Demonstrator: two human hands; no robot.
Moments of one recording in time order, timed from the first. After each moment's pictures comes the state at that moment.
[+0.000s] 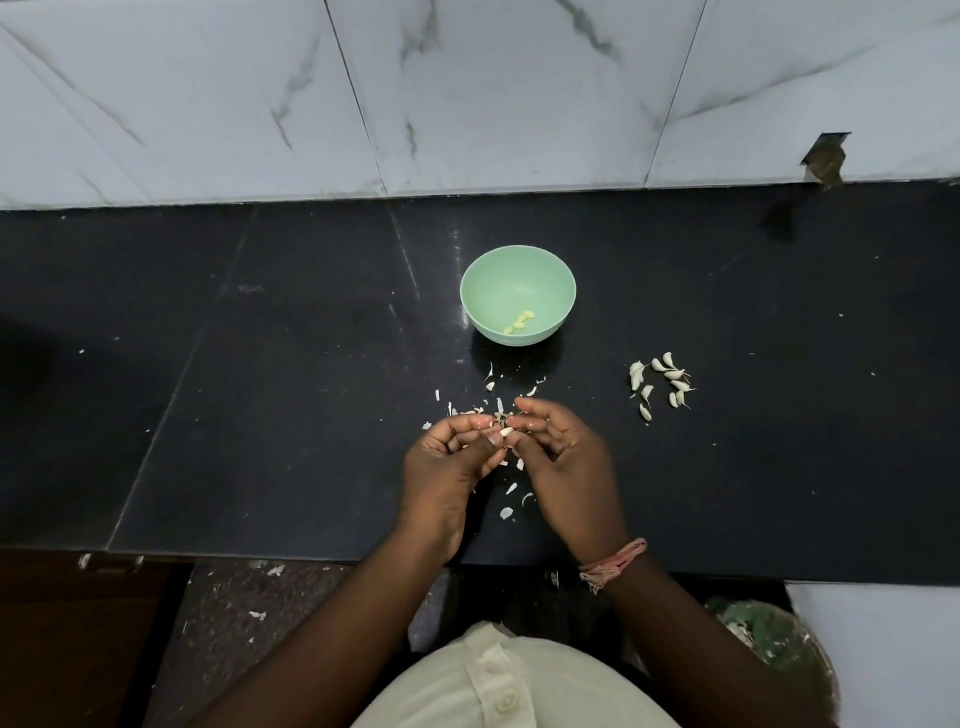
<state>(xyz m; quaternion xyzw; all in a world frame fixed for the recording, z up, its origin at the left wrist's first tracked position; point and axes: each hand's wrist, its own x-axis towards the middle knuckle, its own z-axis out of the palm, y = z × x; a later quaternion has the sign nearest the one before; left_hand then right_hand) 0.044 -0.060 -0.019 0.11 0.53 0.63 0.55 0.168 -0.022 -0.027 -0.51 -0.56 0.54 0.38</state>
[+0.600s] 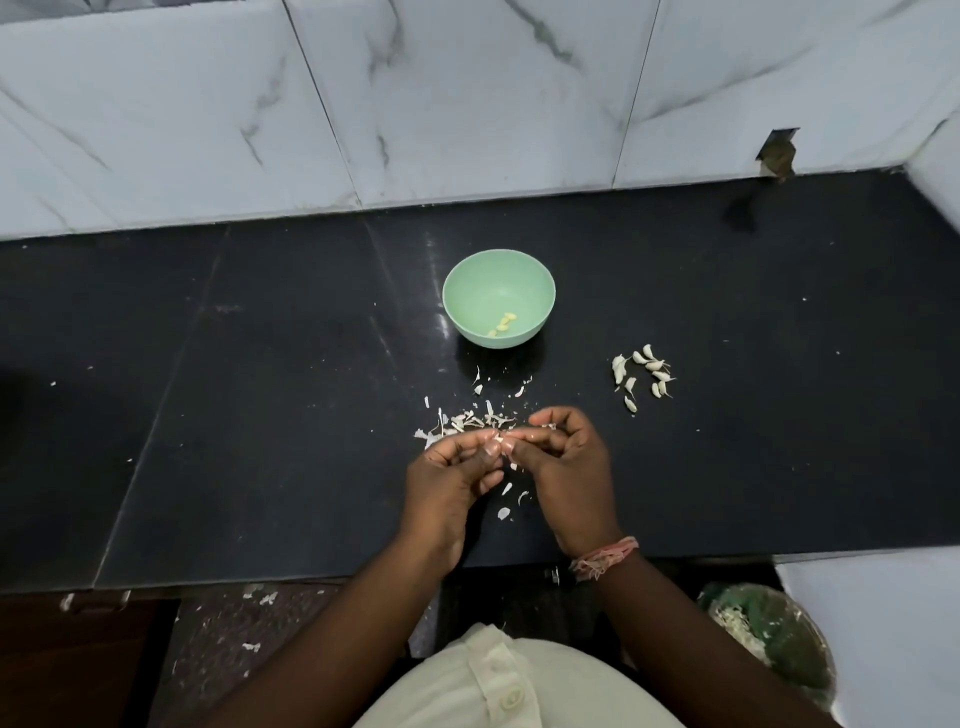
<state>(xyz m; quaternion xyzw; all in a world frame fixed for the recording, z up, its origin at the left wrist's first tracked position) 0.043 -0.064 -0.026 0.12 0.56 0.58 0.58 0.164 -0.032 -0.020 -0.51 -0.39 0.61 0.46</state>
